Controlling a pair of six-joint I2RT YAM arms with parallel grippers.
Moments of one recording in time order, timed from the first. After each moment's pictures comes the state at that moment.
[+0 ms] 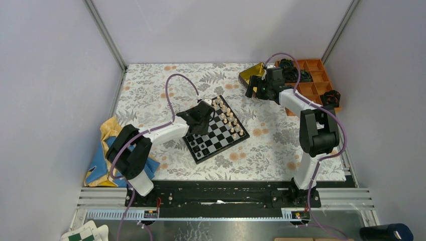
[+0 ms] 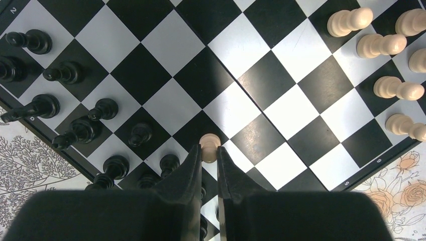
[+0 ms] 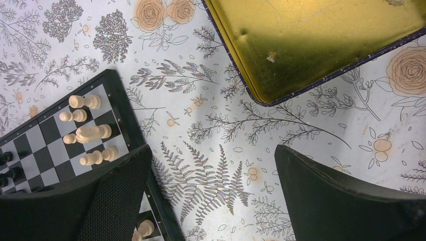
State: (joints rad) left arm -0.67 1.66 1.02 -0.37 -0.21 -0.43; right arm 0.21 1.88 1.33 -0.19 -0.14 0.30
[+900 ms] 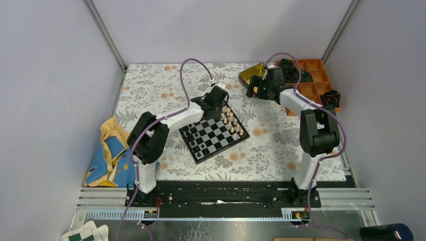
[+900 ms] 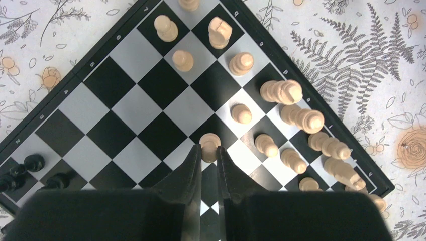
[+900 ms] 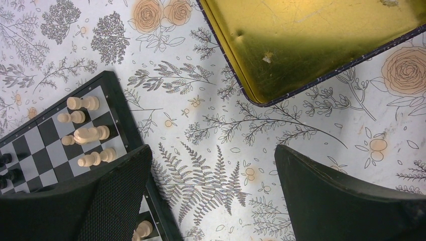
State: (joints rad) left arm -0.67 1.91 1.38 -0.37 -0.25 -0.38; right arm 0.21 1.88 1.33 -0.19 -0.14 0.30
